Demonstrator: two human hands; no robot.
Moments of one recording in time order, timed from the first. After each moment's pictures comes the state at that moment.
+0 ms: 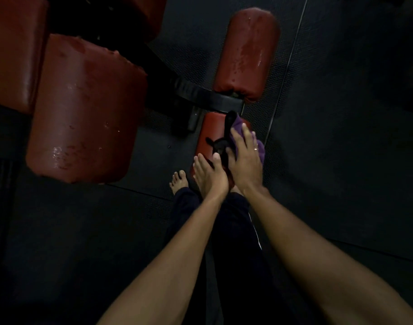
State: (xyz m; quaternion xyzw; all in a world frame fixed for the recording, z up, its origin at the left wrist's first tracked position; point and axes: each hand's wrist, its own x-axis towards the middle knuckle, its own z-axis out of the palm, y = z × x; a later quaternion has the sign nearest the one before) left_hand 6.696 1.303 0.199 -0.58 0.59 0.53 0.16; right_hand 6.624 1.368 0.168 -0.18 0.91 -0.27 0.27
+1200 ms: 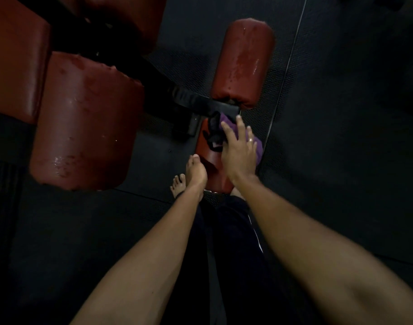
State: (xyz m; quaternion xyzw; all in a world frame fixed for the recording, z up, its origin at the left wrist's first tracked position) left_hand 6.710 1.264 0.093 -0.67 0.45 0.58 0.12; right_hand 6.600 1.338 0.179 -0.20 0.93 -0.16 0.27
